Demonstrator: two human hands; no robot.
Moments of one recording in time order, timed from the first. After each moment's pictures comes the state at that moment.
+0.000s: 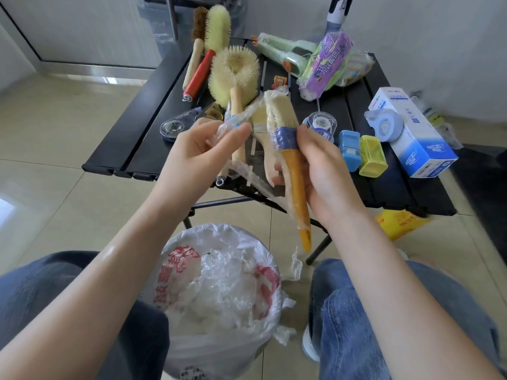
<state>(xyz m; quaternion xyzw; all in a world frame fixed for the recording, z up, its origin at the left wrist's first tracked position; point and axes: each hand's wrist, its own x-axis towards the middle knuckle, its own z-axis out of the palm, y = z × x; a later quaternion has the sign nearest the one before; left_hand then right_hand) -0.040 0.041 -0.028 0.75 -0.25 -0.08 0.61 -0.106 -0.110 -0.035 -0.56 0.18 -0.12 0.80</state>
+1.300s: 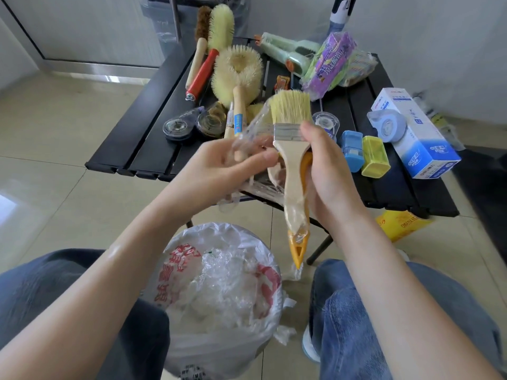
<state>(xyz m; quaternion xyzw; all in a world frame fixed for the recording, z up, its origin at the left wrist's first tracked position) -0.049 0.041 -0.027 0.76 -0.27 -0.22 0.55 -0.104 -0.108 -0.038 -0.61 0.19 -0.13 0.76</state>
